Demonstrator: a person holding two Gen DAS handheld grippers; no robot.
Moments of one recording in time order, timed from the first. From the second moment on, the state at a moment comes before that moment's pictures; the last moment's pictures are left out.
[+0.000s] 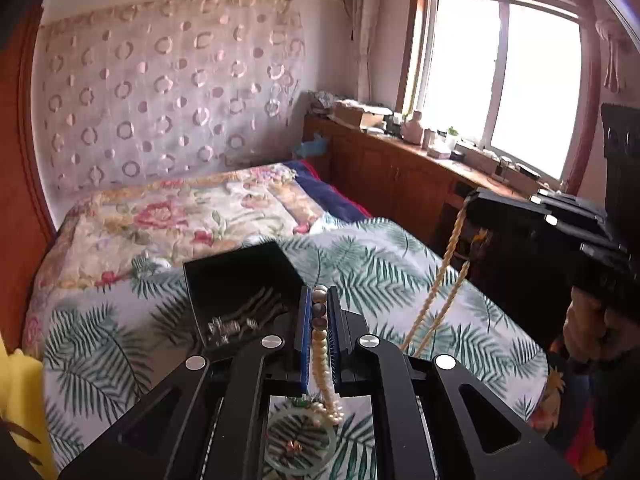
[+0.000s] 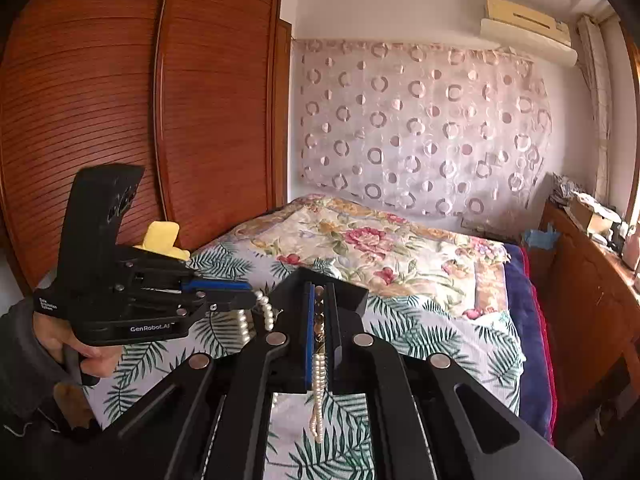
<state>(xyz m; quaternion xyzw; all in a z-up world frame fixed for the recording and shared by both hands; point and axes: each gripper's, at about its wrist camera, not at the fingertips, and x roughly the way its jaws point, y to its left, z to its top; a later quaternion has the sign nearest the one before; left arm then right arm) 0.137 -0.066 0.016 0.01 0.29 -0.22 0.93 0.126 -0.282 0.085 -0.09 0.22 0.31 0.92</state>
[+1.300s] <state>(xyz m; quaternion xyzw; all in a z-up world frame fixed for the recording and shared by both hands) 0.258 -0.026 0.054 -0.02 0.30 -0.15 0.94 0.247 -0.227 0.101 -0.09 0.24 0.30 0.92</state>
